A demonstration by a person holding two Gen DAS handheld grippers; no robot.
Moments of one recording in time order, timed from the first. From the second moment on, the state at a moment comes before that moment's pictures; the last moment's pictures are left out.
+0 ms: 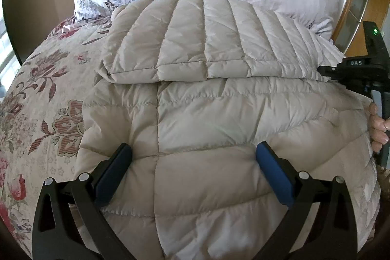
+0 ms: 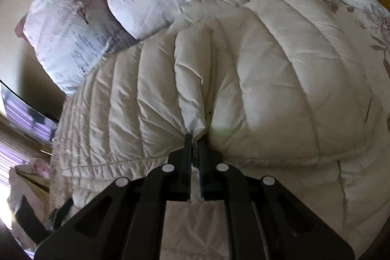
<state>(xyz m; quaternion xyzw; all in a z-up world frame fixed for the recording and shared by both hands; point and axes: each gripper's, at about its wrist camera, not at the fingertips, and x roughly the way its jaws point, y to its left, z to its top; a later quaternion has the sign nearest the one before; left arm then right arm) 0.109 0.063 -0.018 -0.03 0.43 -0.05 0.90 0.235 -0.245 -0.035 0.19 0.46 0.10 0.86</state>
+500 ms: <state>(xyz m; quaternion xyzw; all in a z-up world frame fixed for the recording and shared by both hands) 0.067 0.098 0.001 -0.07 0.41 -0.08 0.91 0.154 -0.329 0.001 0.22 0.42 0.14 0.87</state>
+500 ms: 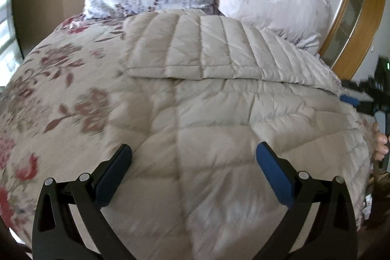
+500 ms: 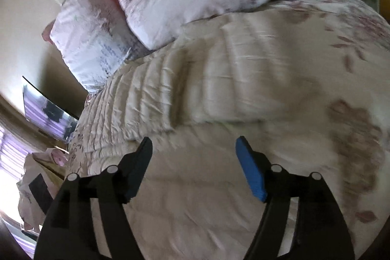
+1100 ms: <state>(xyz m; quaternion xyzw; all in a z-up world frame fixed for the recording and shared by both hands) -0.023 0.192 -0.017 -0.23 0.41 -0.13 0.88 0.029 -0.421 -0.041 0.28 0.49 0.16 0.81</state>
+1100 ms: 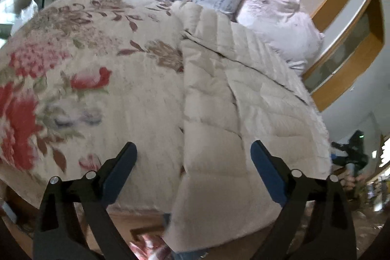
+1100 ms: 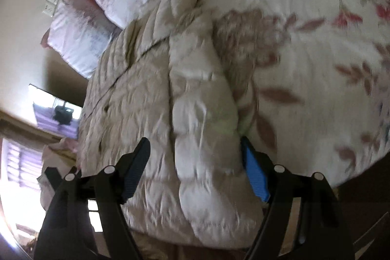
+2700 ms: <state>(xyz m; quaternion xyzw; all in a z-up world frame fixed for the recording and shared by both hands) 0.021 0.177 0.066 -0.24 0.30 -0.12 0.92 0.017 -0.321 0.078 0.01 0.19 0.09 0.98</state>
